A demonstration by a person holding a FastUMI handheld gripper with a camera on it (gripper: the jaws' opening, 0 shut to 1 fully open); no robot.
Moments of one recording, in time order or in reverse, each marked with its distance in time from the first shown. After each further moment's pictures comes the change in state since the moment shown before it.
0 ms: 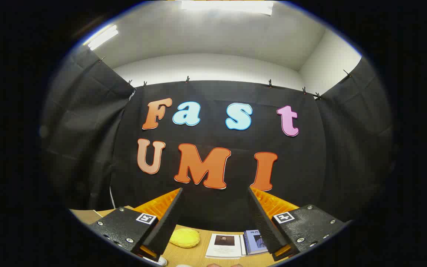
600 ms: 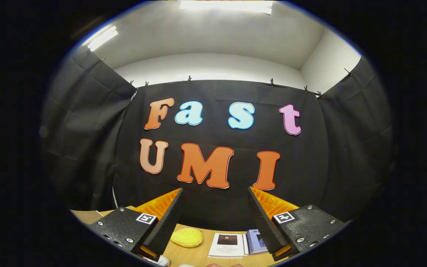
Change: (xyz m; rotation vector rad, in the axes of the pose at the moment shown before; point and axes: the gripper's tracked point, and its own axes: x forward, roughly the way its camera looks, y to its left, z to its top) arm -0.001 0.008 -0.002 0.006 0.009 0.021
